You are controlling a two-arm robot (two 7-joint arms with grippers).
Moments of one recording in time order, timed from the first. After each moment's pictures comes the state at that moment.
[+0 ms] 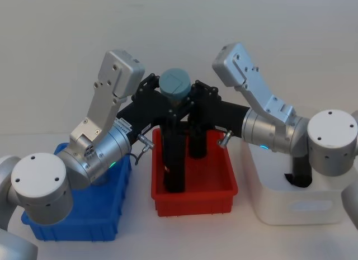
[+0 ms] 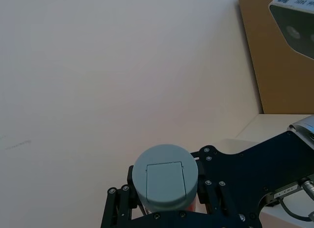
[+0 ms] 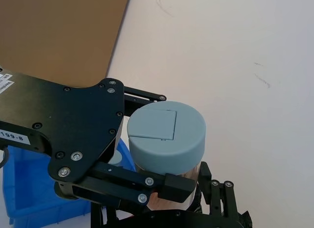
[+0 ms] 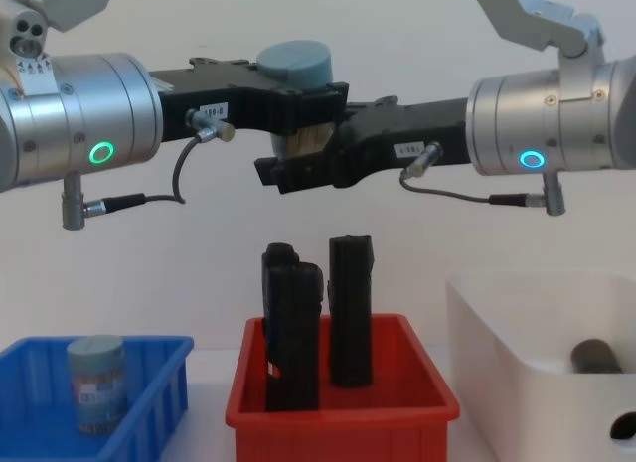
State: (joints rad) left arm -0.39 0.34 0.33 -1.65 -0.20 0.12 -0.35; right arm 0.61 0.15 -0.42 -1.35 -0.03 0.13 0.67
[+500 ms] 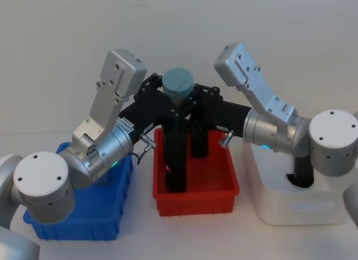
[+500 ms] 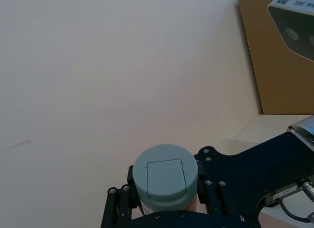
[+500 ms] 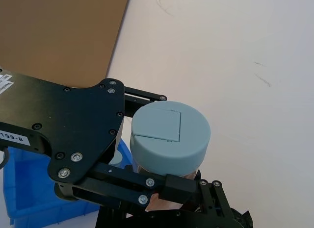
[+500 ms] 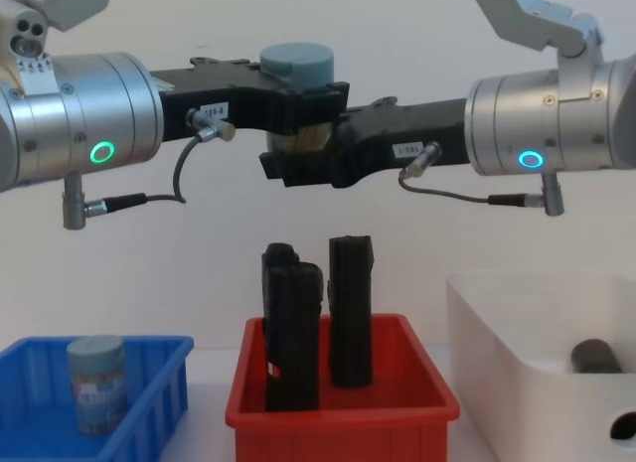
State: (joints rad) left arm -0.39 0.34 0.33 -1.65 -0.20 0.12 -0.35; right arm 0.61 0.15 -0.42 -1.35 -0.03 0.13 0.67
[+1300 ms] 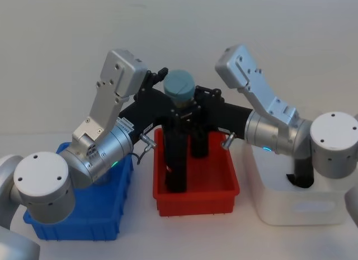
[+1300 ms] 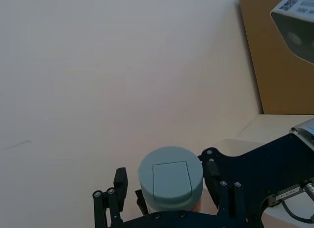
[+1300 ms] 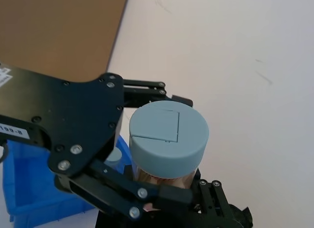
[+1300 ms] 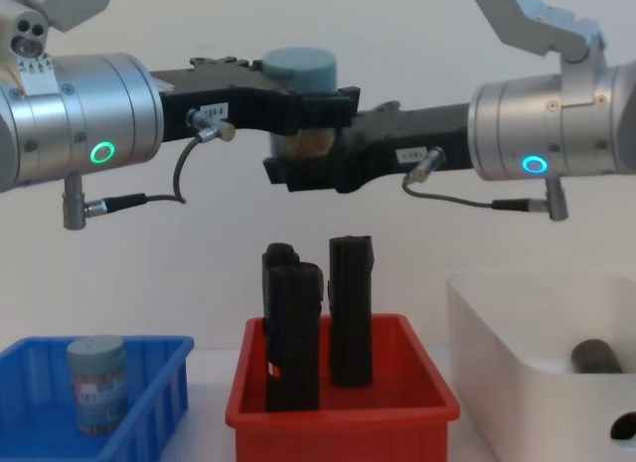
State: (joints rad) left arm -0.39 0.34 0.33 -1.65 -0.20 0.12 -0.35; right arm 0.61 0.15 -0.42 -1.35 -0.02 0.13 0.67
